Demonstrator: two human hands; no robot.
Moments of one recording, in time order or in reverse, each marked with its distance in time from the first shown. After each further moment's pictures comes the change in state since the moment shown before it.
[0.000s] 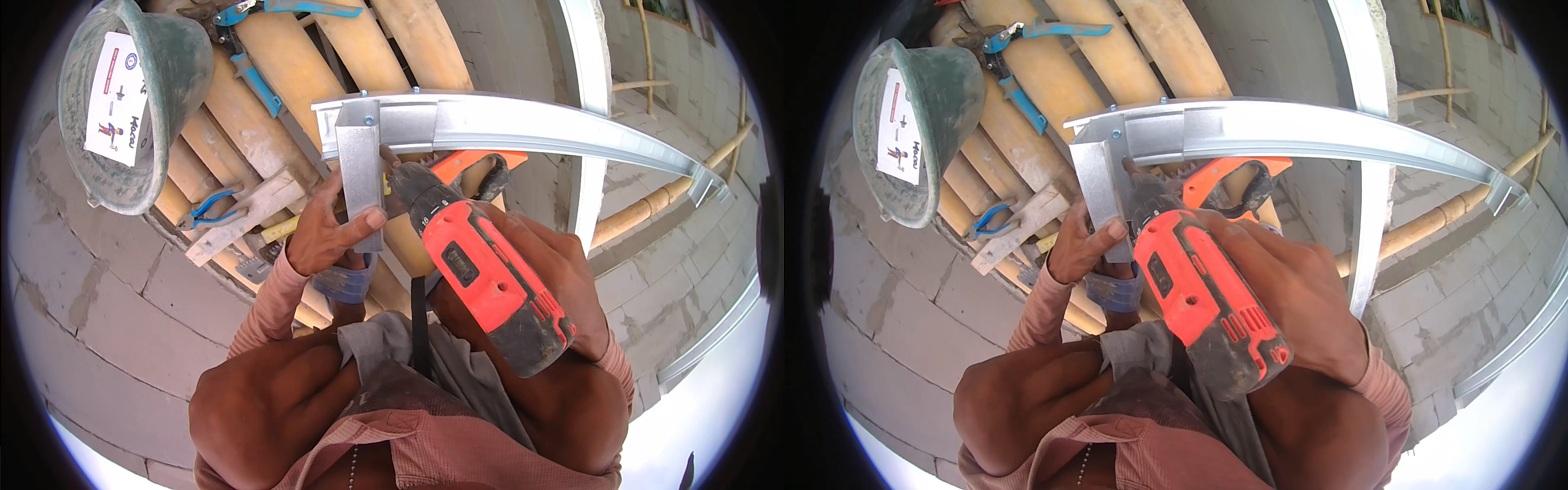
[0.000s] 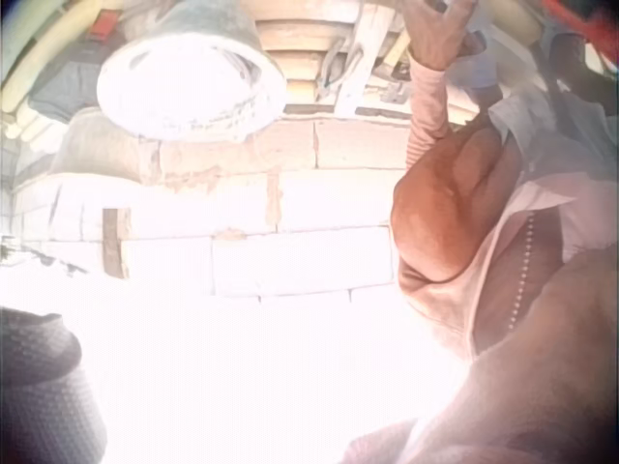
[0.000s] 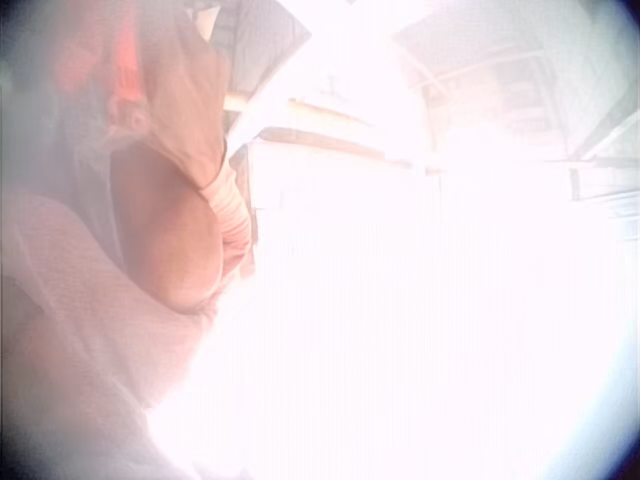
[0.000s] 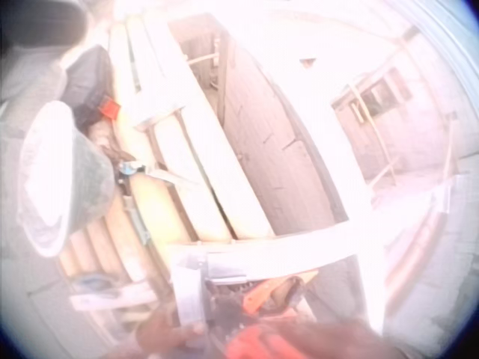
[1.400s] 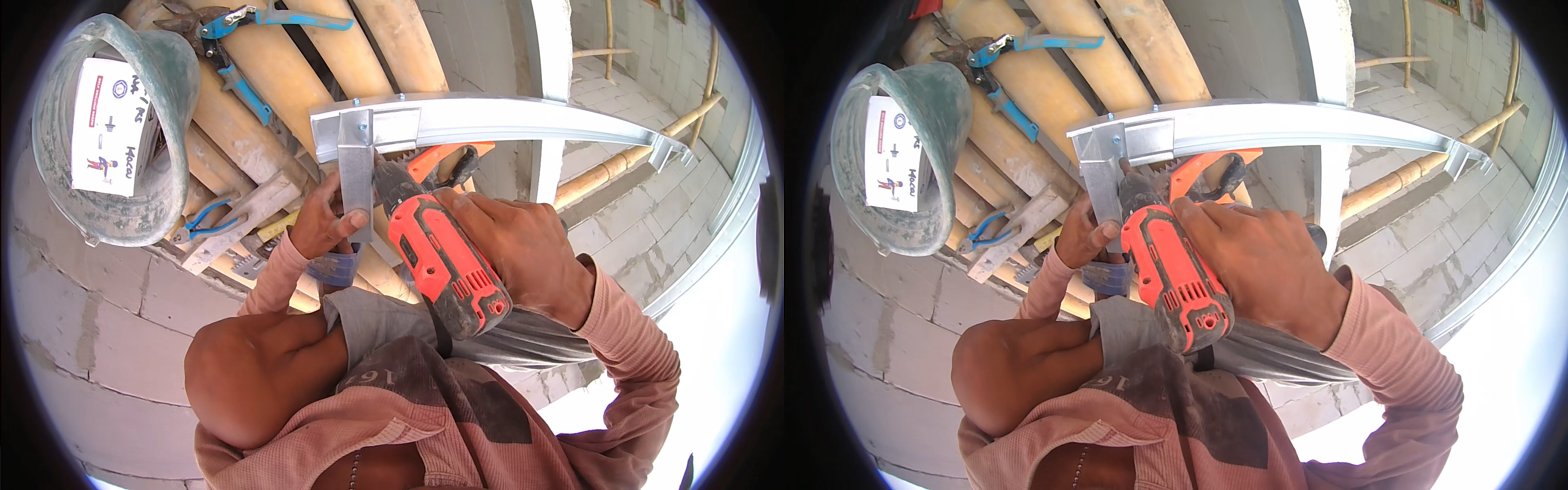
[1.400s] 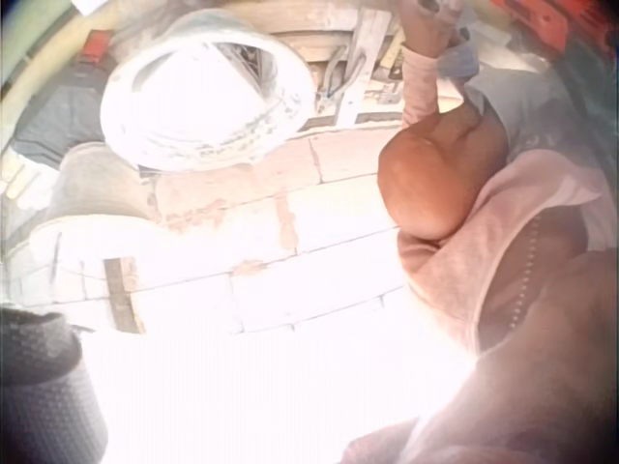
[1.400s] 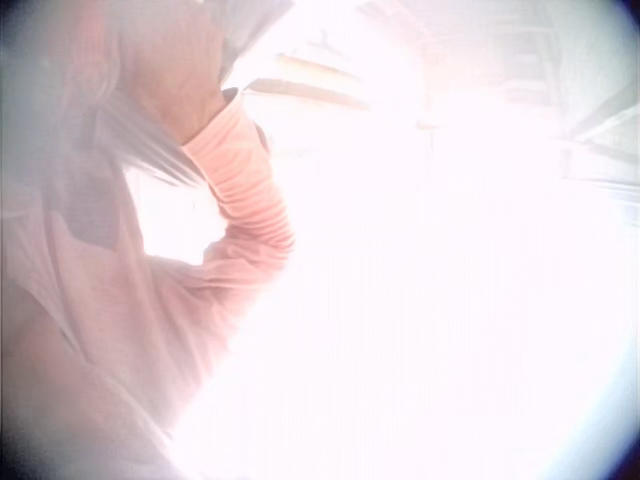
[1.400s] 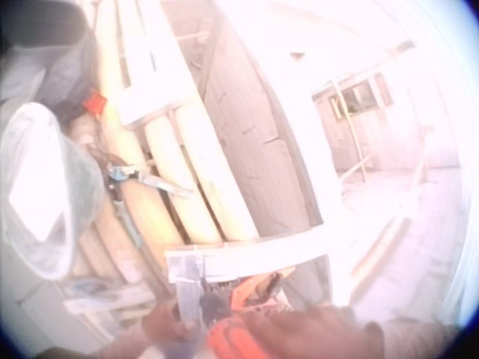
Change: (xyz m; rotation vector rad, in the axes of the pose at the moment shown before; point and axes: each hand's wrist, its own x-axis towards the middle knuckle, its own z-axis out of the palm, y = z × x) left_hand 0.013 -0.013 -0.020 -0.255 -0.226 -0.025; right_hand 0.059 -0.062 -0.044 -0.254 -0.419 0.144
